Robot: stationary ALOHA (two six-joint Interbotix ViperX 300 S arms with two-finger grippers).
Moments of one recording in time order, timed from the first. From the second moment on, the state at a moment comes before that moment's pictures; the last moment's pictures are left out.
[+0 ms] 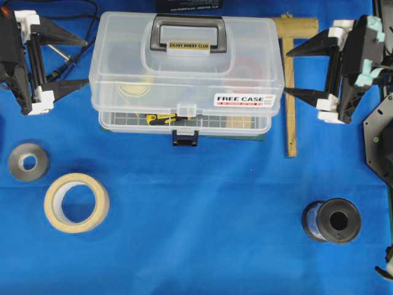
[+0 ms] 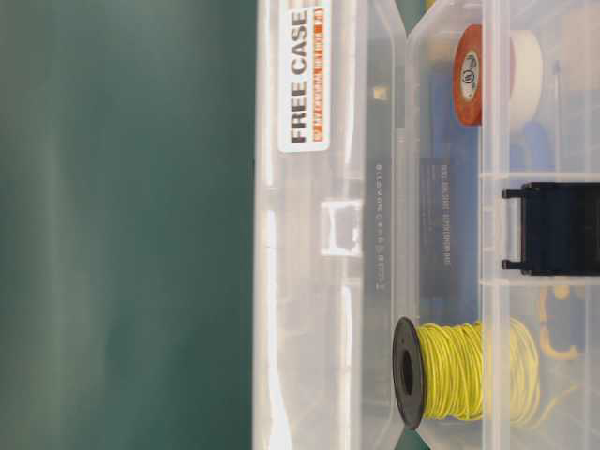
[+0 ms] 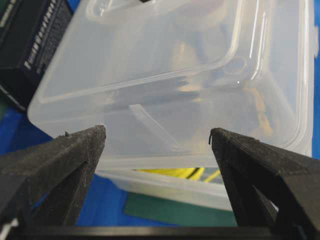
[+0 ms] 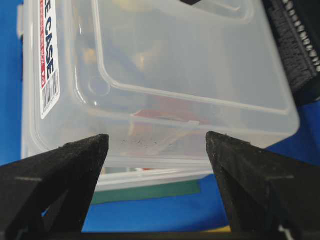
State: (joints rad) left arm 0.31 -0.66 1.13 -0.03 -0.12 0.23; right arm -0.27 -0.73 1.04 -0.05 0.16 0.03
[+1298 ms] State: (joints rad) left arm 0.50 -0.67 1.10 -0.03 -0.22 0.22; right arm -0.51 -0.70 1.02 -0.04 0.03 0.05
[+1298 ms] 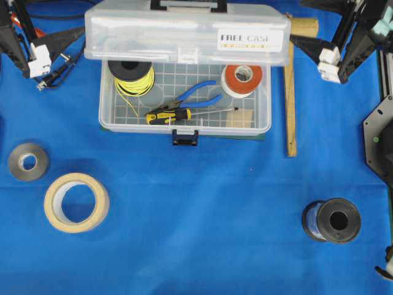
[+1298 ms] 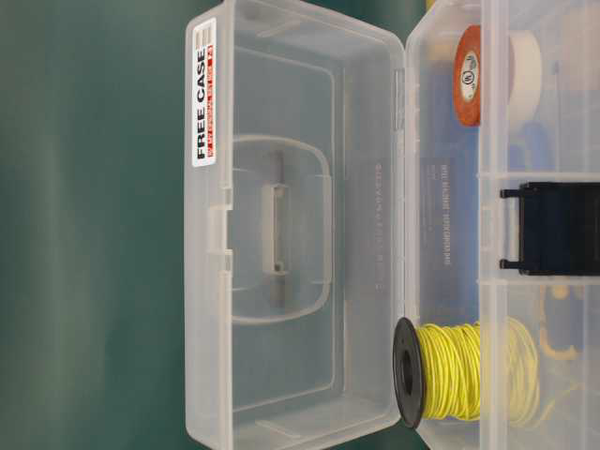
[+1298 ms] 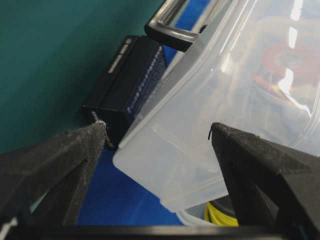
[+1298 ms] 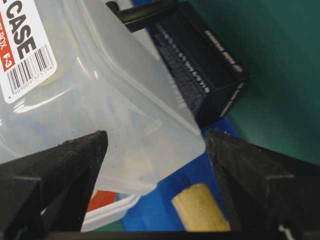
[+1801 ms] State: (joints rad) left arm 0.58 -0.59 1.07 -0.04 -0.27 0.22; right arm -0.60 -0.63 0.99 -0.04 -0.04 0.05
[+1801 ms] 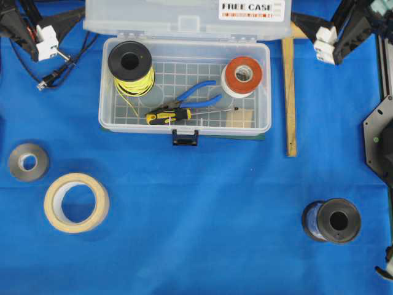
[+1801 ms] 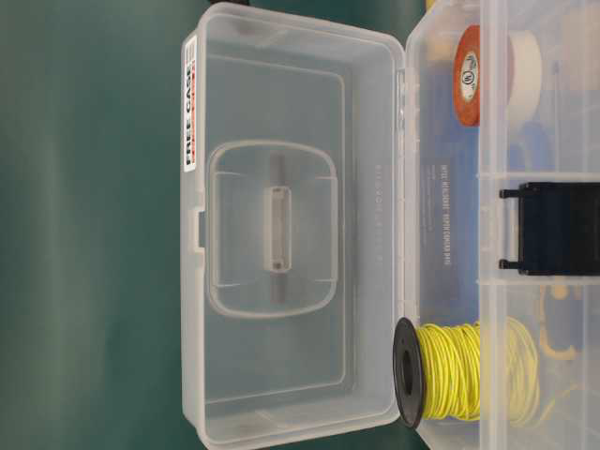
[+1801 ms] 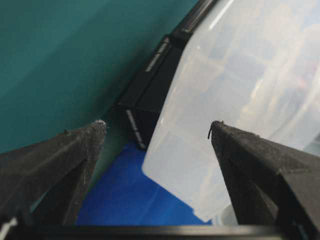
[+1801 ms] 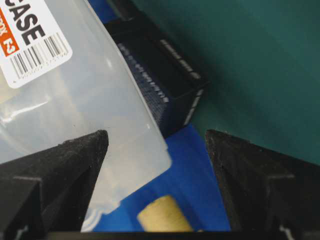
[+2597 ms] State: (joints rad) left arm 0.66 -0.49 1.02 -0.03 -0.28 0.22; right arm -0.69 -0.52 0.94 -0.04 -0.09 0.05
